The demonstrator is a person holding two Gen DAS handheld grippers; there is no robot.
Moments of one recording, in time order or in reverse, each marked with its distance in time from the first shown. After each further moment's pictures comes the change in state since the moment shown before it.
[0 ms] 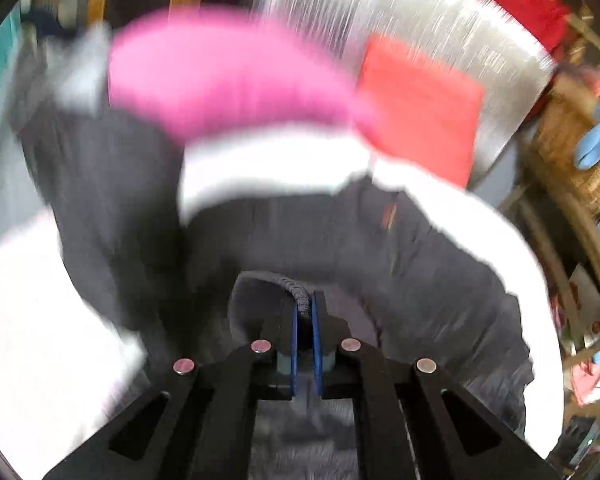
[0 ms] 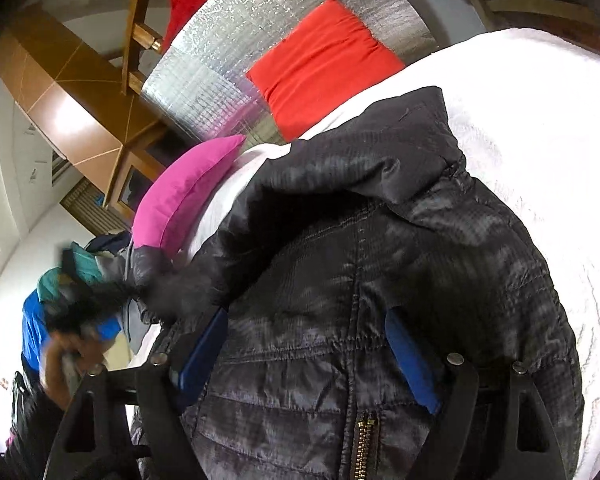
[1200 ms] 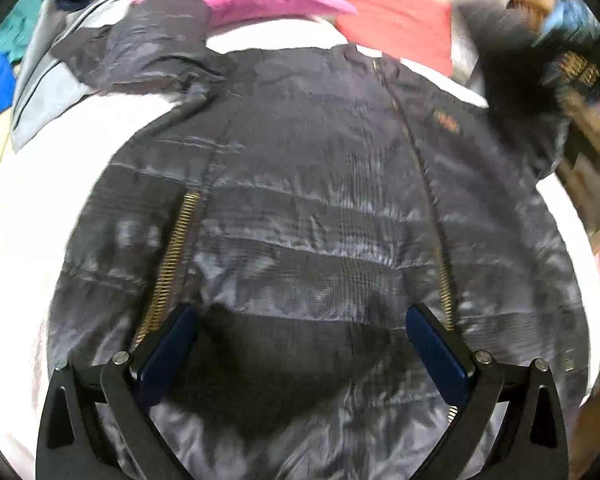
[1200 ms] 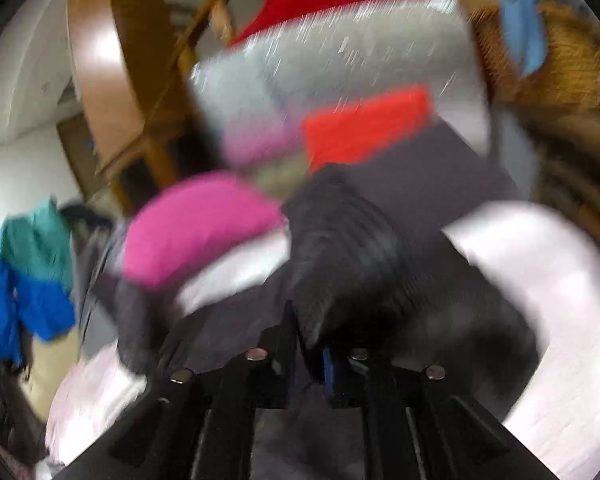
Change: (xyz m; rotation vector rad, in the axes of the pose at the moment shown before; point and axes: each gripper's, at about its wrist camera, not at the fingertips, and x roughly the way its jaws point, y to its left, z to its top) left arm -0.063 0.026 -0.213 0.073 0.240 0.022; right arm 0.054 0.148 0.093 -0.378 0.027 -0.169
